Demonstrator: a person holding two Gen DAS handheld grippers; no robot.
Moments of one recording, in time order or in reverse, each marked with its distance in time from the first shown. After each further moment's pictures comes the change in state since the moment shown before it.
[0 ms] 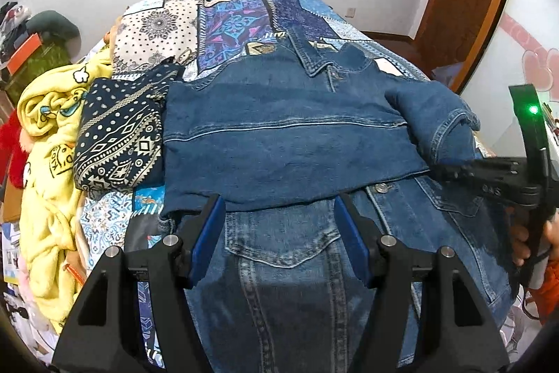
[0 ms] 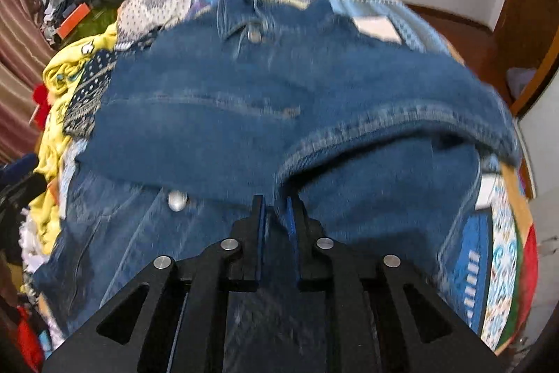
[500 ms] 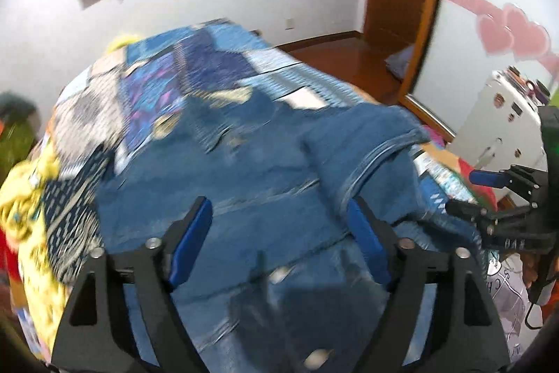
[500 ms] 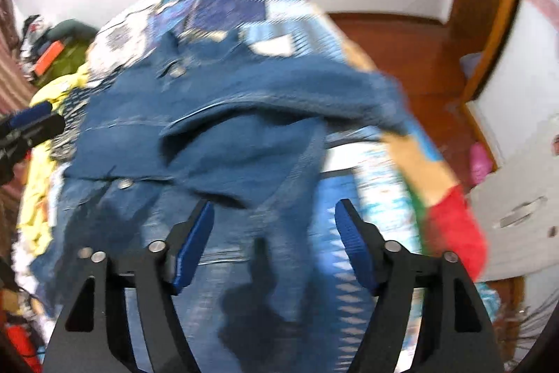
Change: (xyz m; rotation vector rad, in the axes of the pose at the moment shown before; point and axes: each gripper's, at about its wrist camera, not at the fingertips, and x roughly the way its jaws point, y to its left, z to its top) left arm 0.011 -0.134 0.077 0.268 -0.073 -0.095; right arm -0.087 -0.082 -0.037 0.072 -0.172 -0.197
